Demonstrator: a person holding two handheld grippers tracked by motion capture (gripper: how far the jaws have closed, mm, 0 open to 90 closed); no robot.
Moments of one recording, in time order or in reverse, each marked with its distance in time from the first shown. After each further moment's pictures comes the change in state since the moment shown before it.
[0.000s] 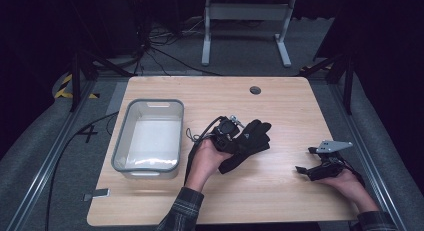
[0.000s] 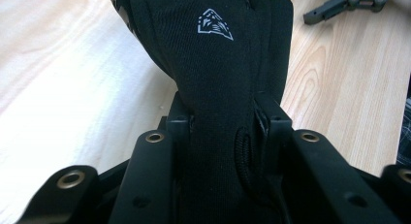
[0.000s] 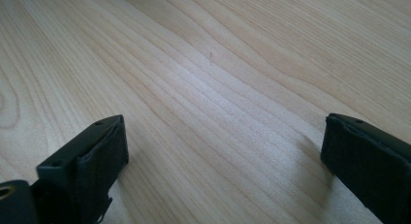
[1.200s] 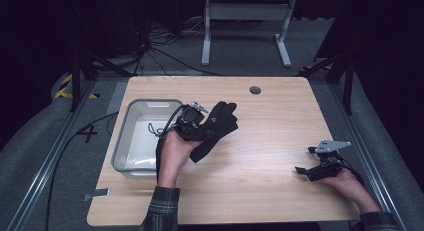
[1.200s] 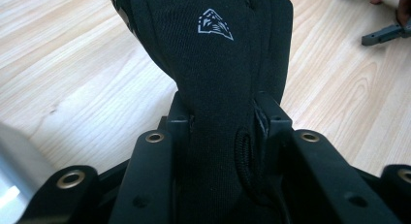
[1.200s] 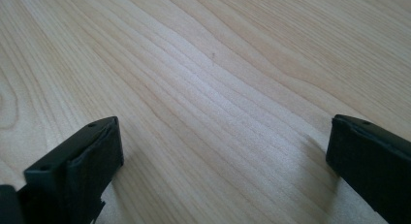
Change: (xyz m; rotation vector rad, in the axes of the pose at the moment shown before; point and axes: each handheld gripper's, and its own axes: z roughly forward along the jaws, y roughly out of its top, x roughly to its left) left arm 0.042 -0.034 -0.076 -0.080 0.159 -0.135; right arm 0.000 0.002 0.002 0.008 0.007 -0.006
